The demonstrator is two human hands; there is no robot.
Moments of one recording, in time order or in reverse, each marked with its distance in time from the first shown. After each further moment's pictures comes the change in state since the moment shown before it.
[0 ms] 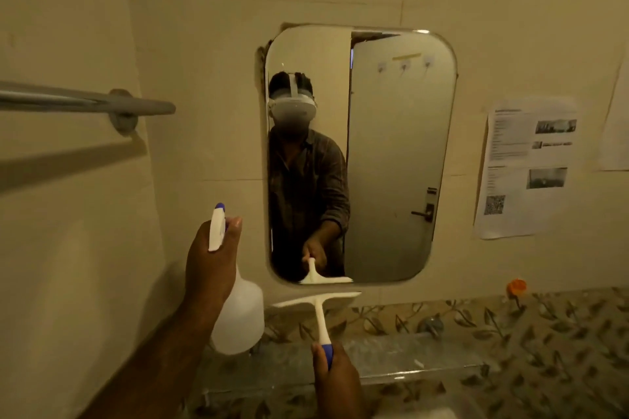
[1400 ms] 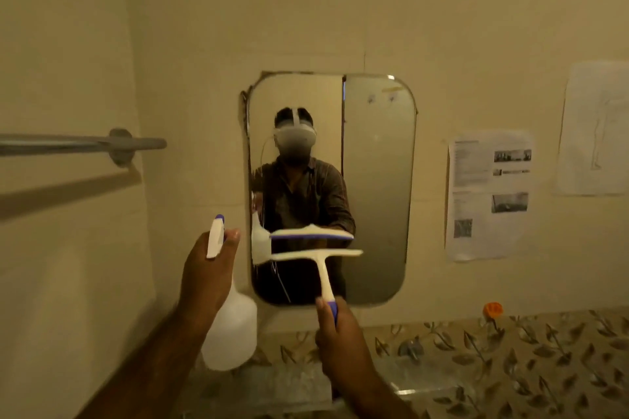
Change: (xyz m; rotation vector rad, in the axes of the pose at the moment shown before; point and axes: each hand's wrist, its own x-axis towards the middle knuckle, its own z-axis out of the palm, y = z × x) left_hand -0.032 0.048 0.015 0.036 -0.027 0.045; right_hand 0.003 -0.058 -0.091 0.289 -0.051 -0.289
